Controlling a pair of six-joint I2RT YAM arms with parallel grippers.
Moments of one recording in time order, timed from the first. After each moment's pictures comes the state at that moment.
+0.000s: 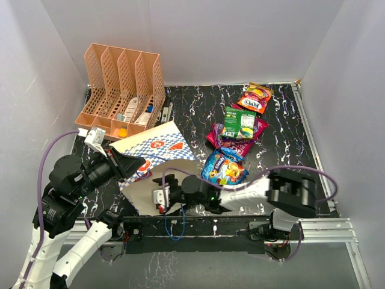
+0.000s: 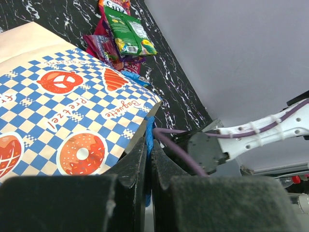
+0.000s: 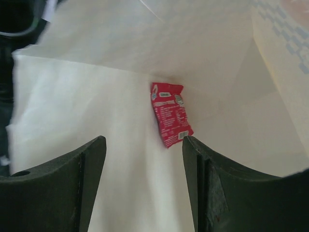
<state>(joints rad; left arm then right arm) -0.46 0.50 1.04 -0.72 0.31 -0.60 1.31 1.58 0.70 0.68 -0.10 -0.63</state>
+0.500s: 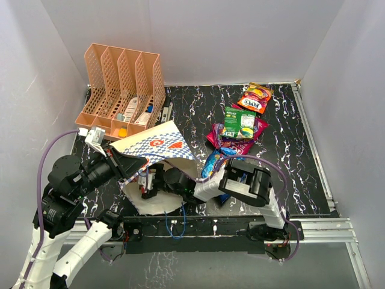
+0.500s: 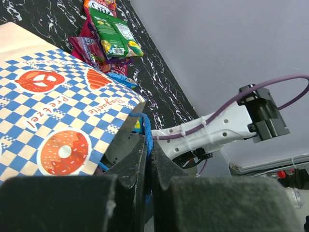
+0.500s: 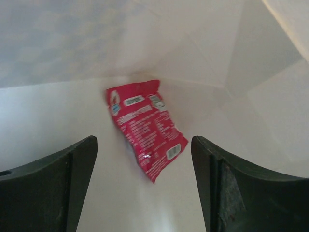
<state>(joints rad) -0.46 0.49 1.03 -0.69 0.35 -0.64 1.22 2.05 0.97 0.90 -0.01 -0.57</state>
